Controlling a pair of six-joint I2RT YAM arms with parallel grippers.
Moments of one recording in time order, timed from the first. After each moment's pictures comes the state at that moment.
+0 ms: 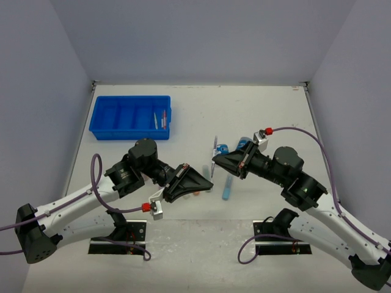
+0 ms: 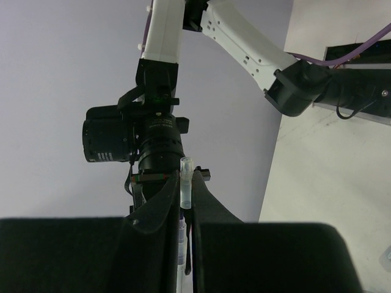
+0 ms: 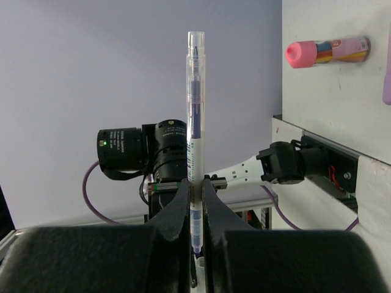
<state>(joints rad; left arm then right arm) -0.90 0.98 0.79 0.08 1.23 1.50 0.77 0.68 0.75 -0.19 -0.25 1.57</state>
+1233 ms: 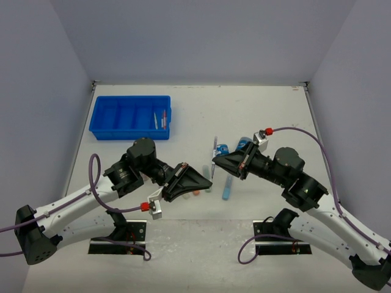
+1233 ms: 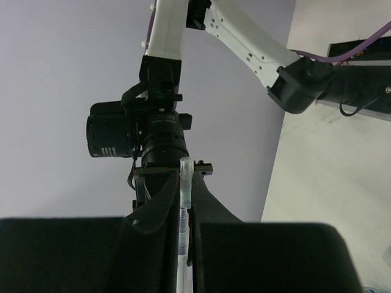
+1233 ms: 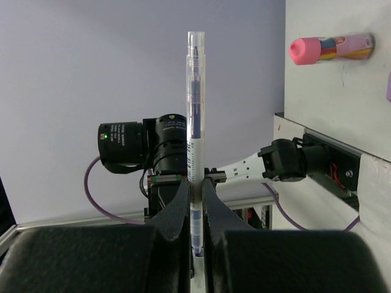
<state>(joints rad) -0.88 0.97 0.79 0.08 1.23 1.50 0.78 0.67 0.75 -0.19 -0.25 1.57</state>
